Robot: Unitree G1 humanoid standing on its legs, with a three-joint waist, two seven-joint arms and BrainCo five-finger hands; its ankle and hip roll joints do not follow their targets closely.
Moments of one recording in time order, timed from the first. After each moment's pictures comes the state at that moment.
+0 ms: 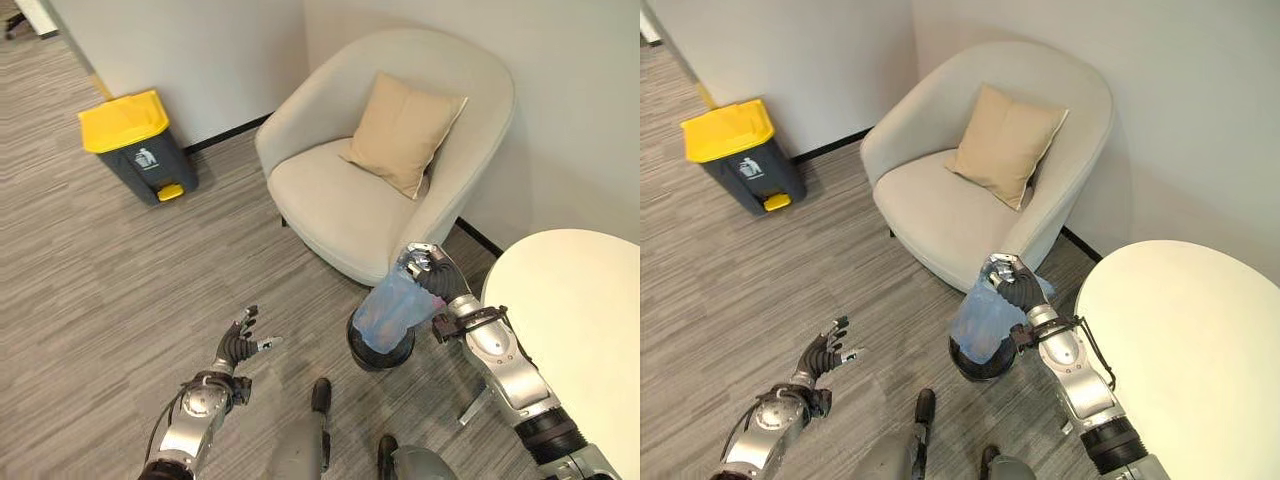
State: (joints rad) left arm 0.05 0.42 -0.19 0.32 -0.21 -0.08 0.07; right arm -0.18 -0.41 0.25 0.03 0.16 -0.09 -0.05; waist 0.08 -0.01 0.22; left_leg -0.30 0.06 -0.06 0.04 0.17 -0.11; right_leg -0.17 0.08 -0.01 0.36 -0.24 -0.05
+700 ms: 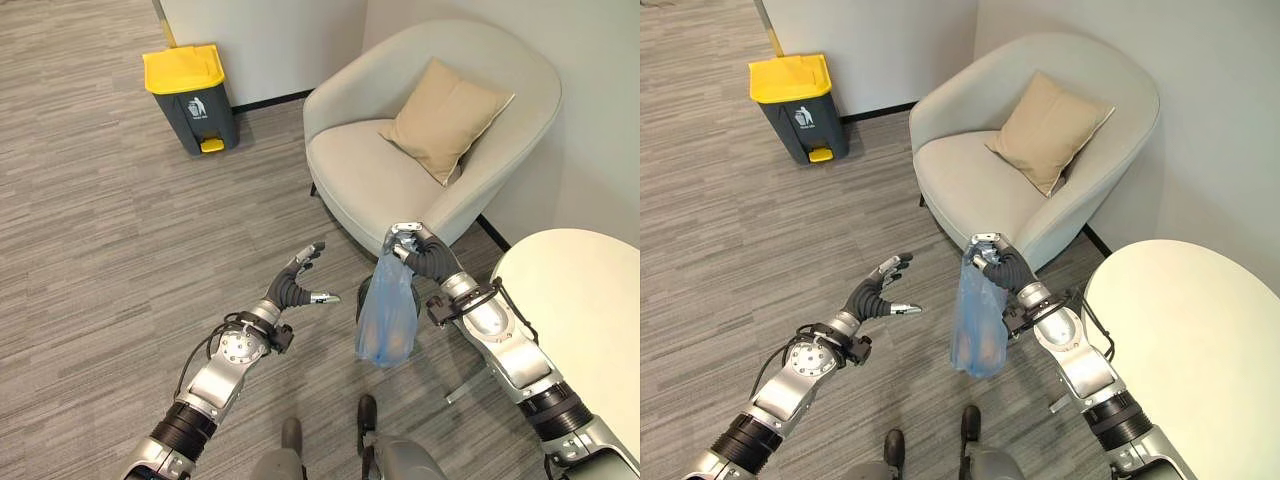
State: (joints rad) left arm -0.20 0.45 -0.39 0.12 -0.12 -0.12 0.00; right arm -0.32 -0.48 0.38 -0.03 0.18 -0.10 0.02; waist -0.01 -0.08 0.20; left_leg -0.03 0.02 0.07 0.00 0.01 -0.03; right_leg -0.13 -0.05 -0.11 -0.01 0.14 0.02
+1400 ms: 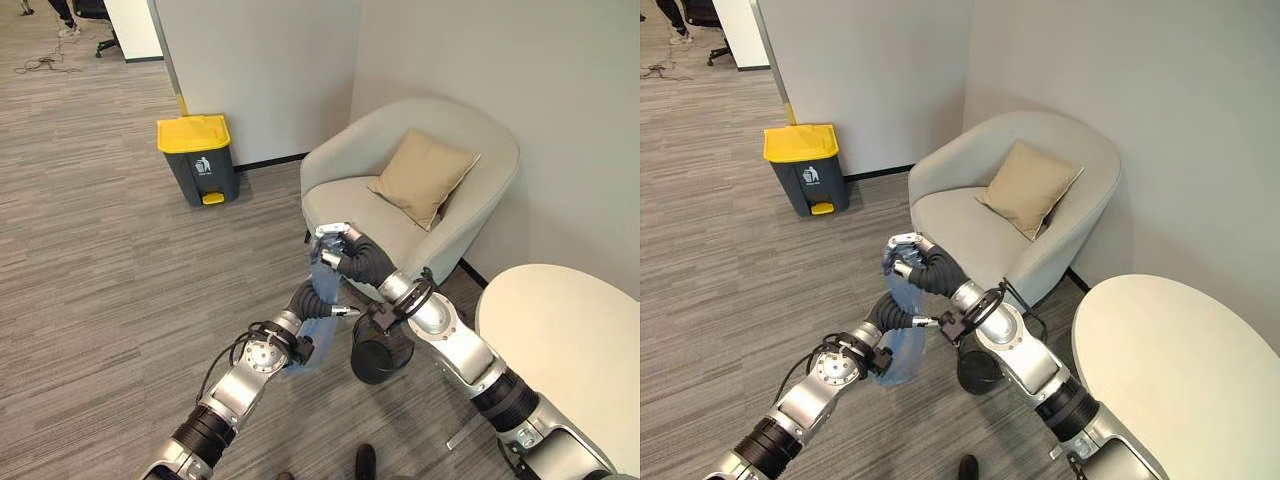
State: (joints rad) left arm -0.21 0.36 -0.48 0.17 -0.07 -0.10 0.06; right arm -0.44 -0.31 0.60 -0.08 0.28 -0.10 0.04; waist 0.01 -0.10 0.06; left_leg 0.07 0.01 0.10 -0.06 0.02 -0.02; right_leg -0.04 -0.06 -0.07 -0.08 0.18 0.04
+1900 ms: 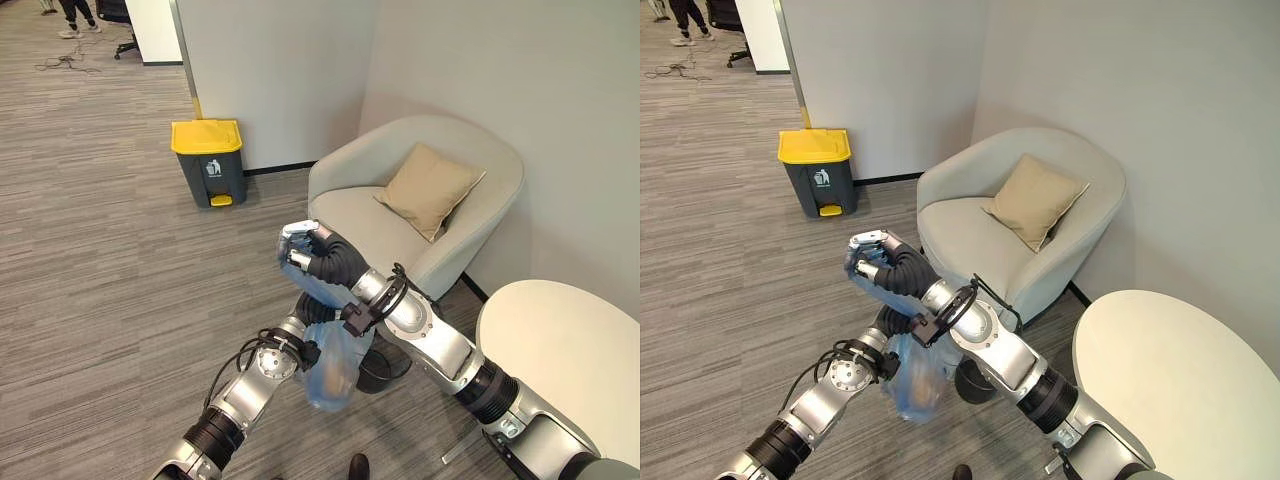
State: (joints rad) left arm -0.21 0.32 -0.53 0.26 0.02 -0.07 0.18; right arm -0.54 -0.27 0.70 -0.08 0.36 -0.10 0.00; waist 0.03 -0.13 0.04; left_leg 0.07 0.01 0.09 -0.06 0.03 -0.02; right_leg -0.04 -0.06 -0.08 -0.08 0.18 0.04
